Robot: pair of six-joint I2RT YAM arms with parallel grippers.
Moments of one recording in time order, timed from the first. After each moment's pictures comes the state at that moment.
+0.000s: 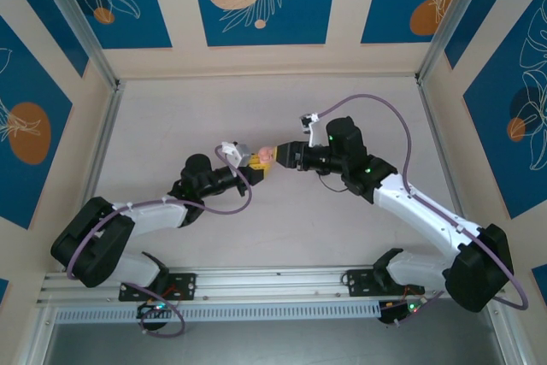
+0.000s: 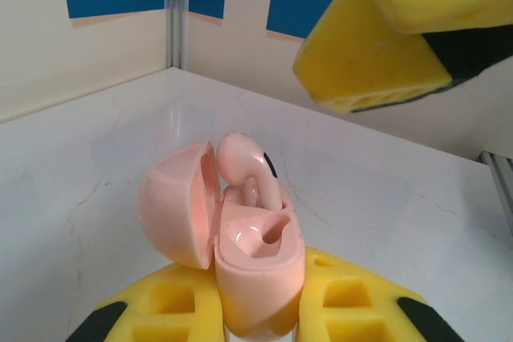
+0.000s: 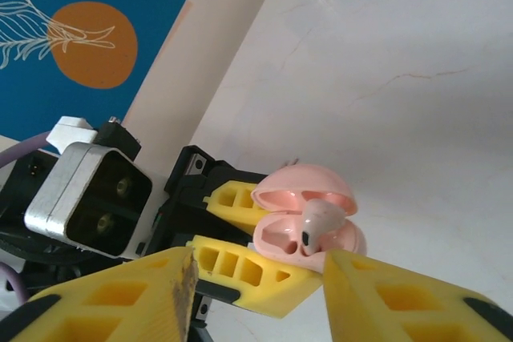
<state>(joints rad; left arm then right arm) -0.61 1.39 0.47 0.85 0.53 -0.10 0.60 1.18 0.91 -0.16 -0.45 0.65</state>
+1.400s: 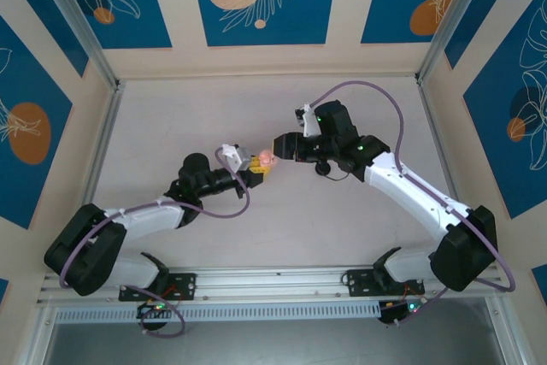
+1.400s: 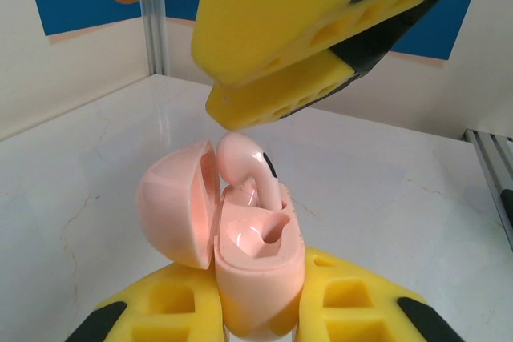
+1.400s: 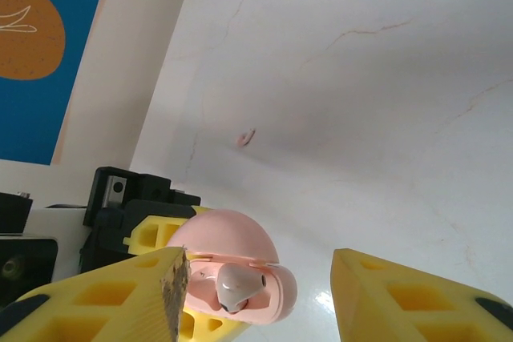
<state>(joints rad) -0.61 1.33 0.48 0.77 0.58 0.00 0.60 1.33 1.13 -0.46 -0.41 0.63</state>
